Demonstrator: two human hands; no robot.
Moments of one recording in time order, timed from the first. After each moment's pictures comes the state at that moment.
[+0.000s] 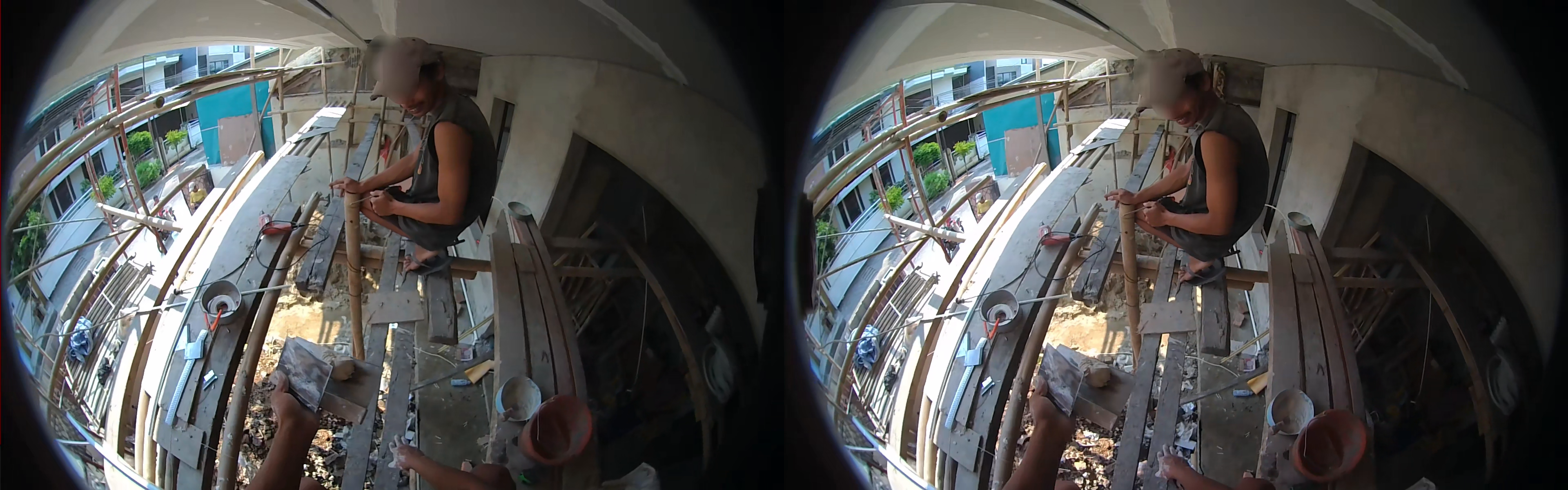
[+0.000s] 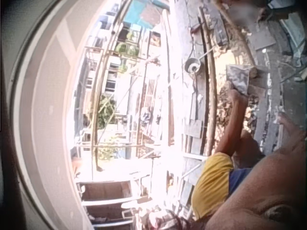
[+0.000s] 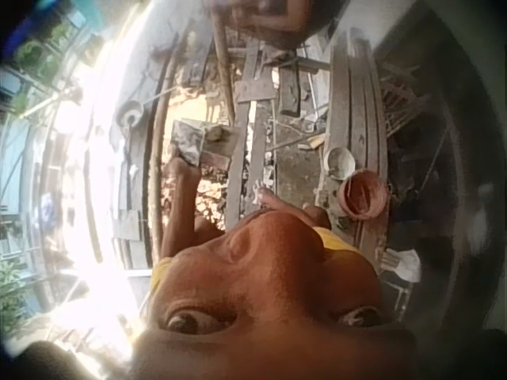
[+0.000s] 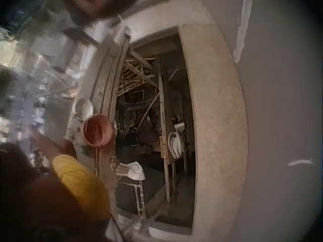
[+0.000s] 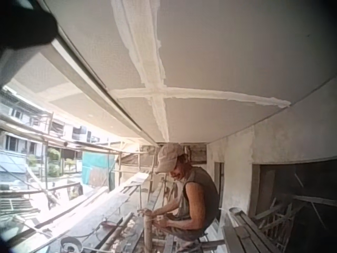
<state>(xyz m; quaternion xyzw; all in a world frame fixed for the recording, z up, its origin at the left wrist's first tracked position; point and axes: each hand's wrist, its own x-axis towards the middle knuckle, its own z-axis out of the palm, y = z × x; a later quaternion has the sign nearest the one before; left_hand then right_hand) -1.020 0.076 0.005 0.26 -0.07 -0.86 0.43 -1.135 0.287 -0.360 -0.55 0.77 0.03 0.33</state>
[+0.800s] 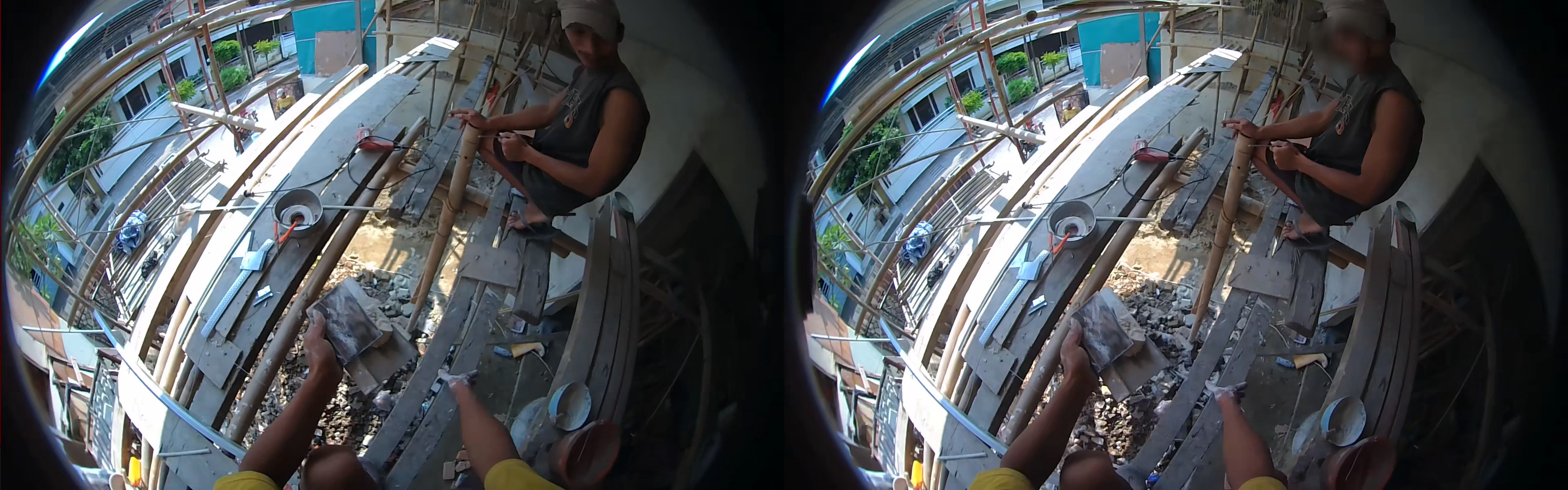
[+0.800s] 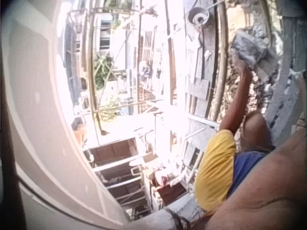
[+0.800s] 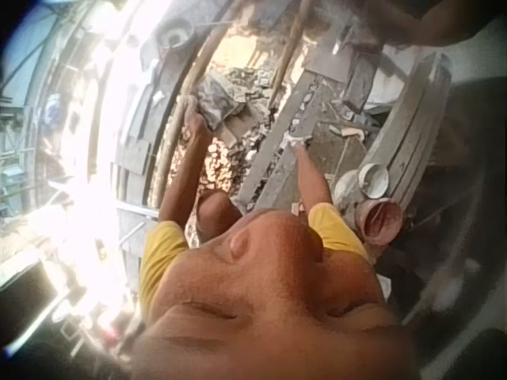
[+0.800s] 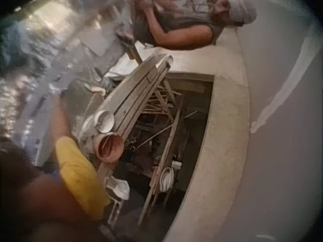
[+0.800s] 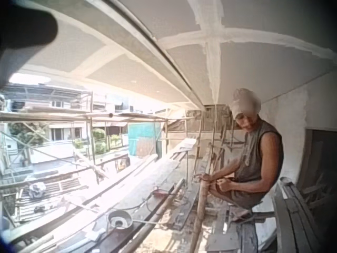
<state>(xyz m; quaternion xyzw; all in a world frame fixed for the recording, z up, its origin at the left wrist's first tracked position) -0.967 -0.015 -0.070 0.40 -0.19 -0.75 0.50 -1.216 0.162 -0.367 0.01 0.90 -0.19 0.39</state>
